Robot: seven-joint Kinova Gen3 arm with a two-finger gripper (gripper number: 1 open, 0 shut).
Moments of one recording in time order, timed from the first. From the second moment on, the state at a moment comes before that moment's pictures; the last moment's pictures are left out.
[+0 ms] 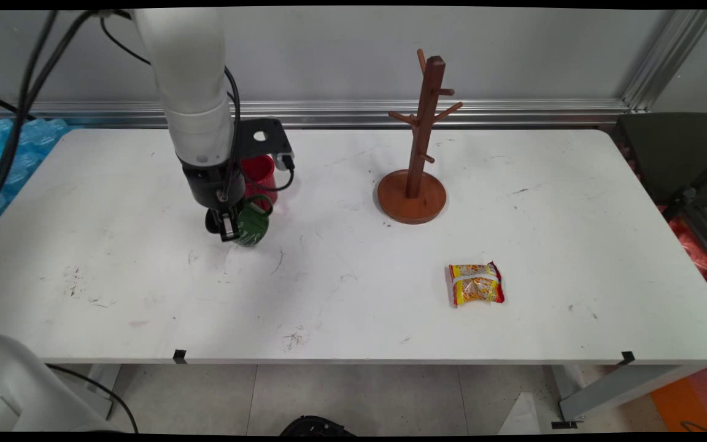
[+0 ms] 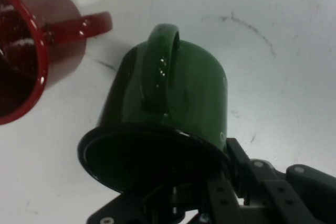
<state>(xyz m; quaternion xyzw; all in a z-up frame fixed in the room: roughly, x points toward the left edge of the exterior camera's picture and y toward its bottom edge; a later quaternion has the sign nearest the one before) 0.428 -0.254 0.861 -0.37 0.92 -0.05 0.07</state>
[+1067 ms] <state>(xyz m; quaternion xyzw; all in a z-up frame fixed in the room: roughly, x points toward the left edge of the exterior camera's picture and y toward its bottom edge) 0.419 -0.257 0.827 -0.35 0.93 -0.04 0.09</state>
